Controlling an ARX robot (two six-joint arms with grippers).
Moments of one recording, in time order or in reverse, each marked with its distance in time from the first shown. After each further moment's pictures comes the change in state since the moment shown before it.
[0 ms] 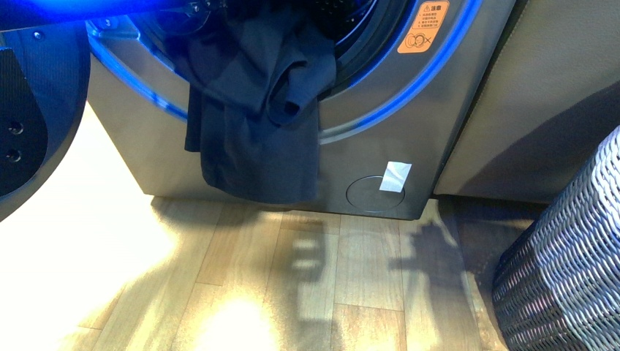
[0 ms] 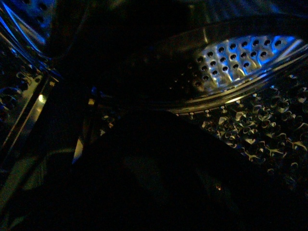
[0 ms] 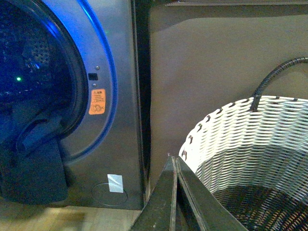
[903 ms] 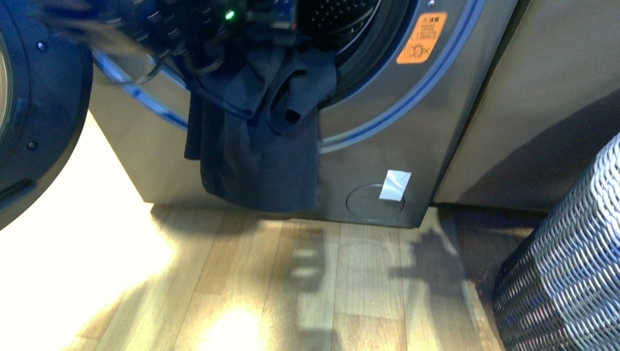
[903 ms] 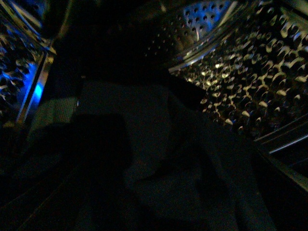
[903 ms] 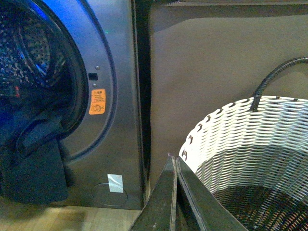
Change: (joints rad) left arm -0.005 -0.734 -1.394 0.656 0.092 0.108; right arm 0.000 0.000 0.000 0.000 0.000 0.000
